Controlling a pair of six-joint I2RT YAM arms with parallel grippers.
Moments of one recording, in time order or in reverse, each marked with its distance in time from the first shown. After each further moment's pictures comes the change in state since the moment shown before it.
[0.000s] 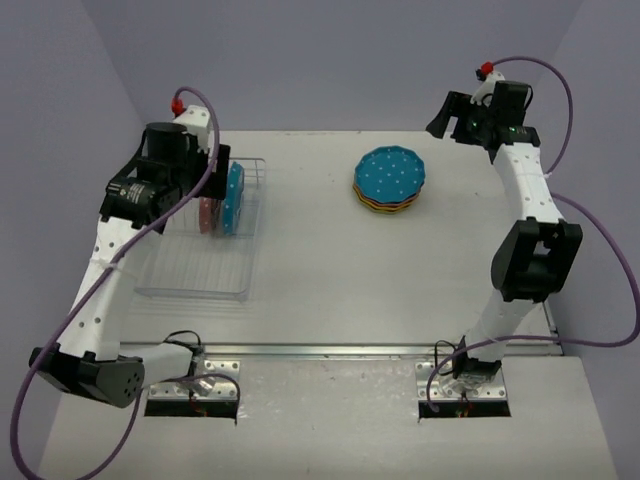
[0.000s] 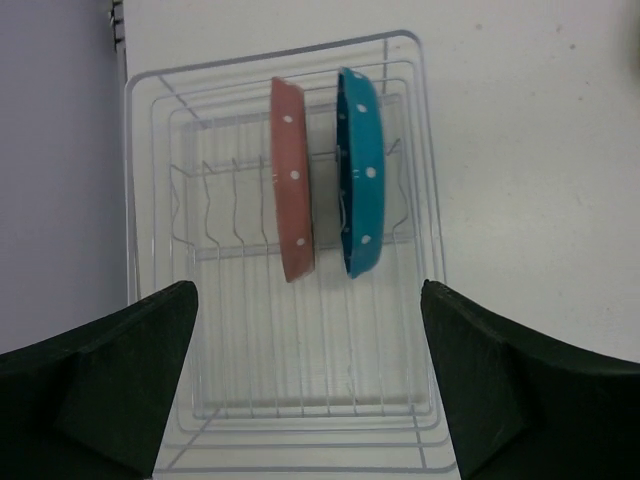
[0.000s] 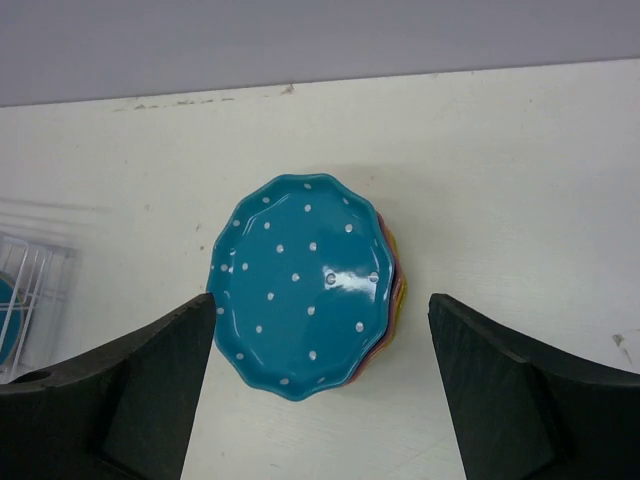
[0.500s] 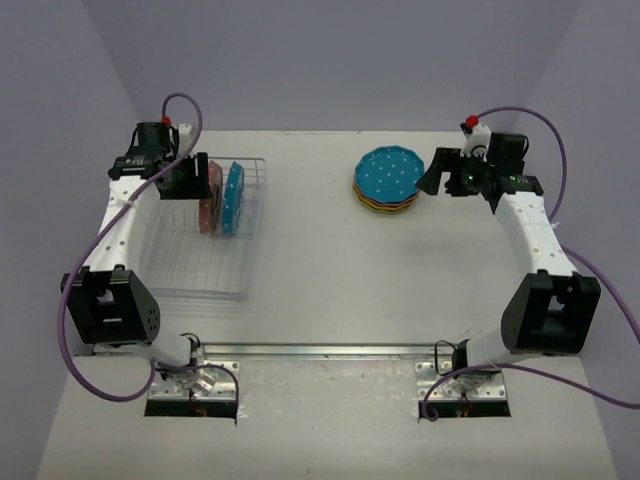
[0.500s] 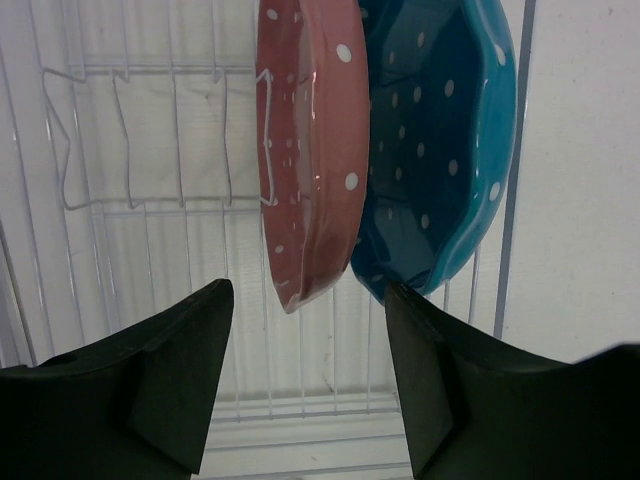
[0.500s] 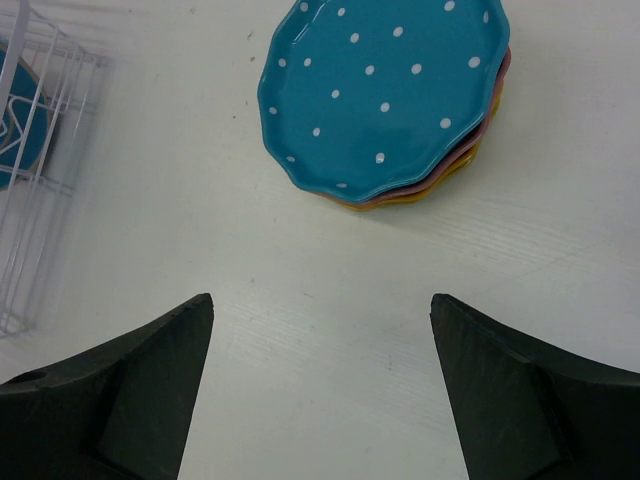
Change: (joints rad) left arm 0.327 0.298 -0.055 0.032 0.344 -0.025; right arm 0.009 -0.383 -0.505 -0.026 -0.146 -0.121
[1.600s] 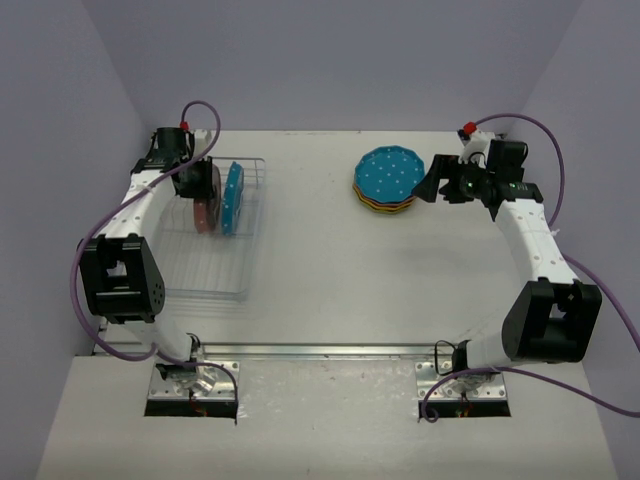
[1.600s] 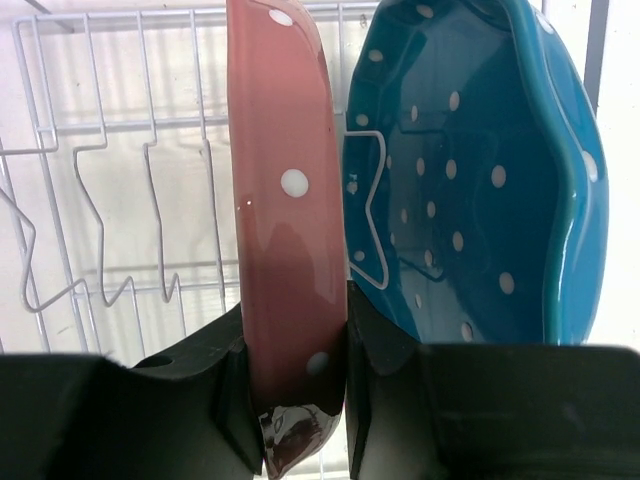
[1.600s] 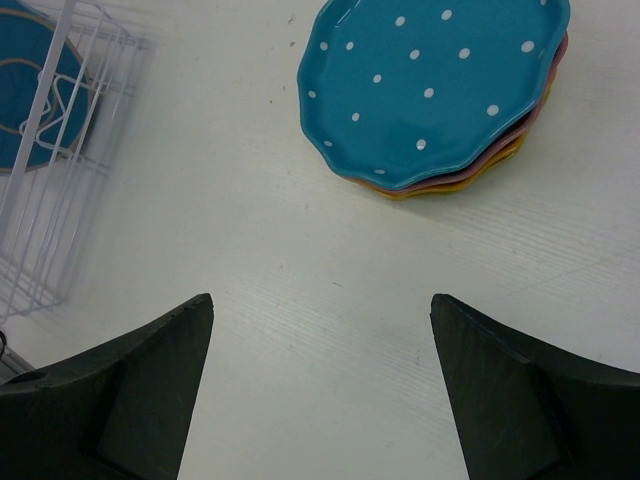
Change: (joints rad) left arm -0.023 0.161 -0.052 0.208 -0.023 0.049; right arm 0.000 -0.049 -0.071 0.009 -0.083 0.001
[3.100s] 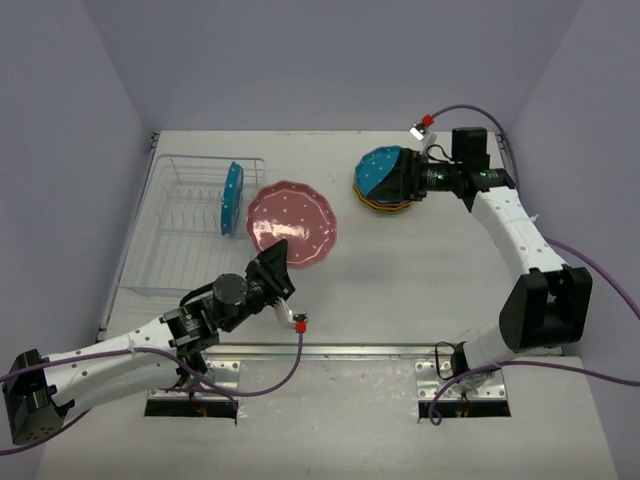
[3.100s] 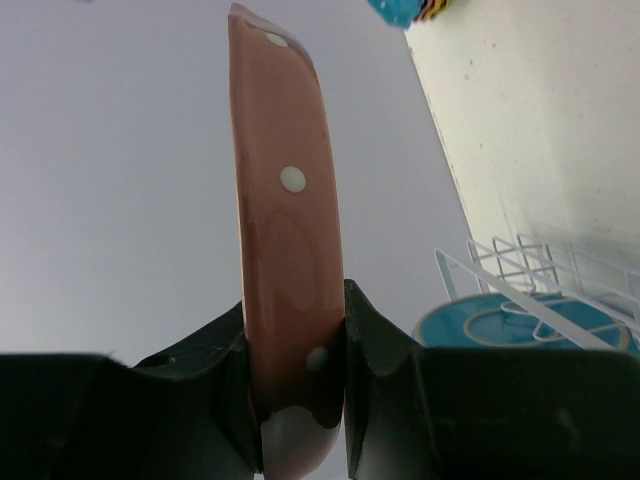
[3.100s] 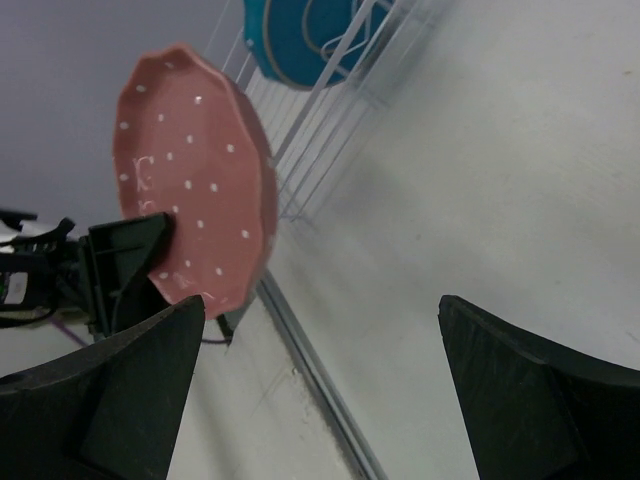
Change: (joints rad) left arm -1.054 -0.967 -0.987 0.729 -0.448 1.678; right arm 0.156 0.064 0.109 -0.020 -0.396 0.207
